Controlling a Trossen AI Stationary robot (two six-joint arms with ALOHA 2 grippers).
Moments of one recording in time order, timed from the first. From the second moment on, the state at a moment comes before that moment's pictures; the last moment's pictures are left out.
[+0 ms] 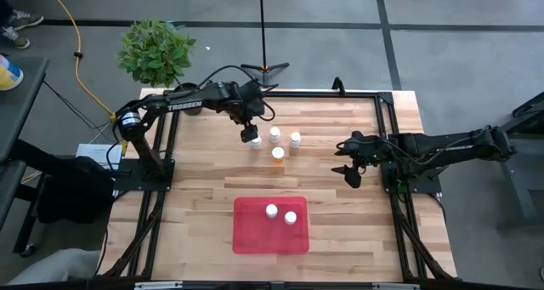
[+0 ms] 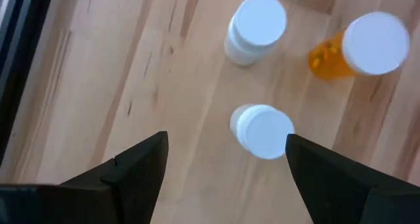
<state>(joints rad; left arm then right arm) 0.46 1.72 1.38 -0.84 0.05 0.15 0.02 0.80 0.56 -0.50 0.10 0.34</state>
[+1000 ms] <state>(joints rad) 0.46 1.84 1.38 -0.80 0.10 0.16 0.02 0.80 0.56 -0.50 0.11 0.34</state>
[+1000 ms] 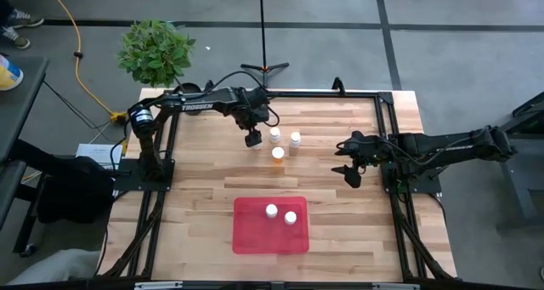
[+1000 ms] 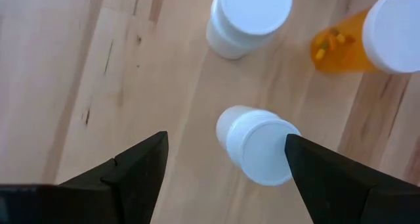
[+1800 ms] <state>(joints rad) 0.46 1.84 1.38 -0.80 0.12 0.16 0.02 0.80 0.56 -0.50 0.11 0.34</state>
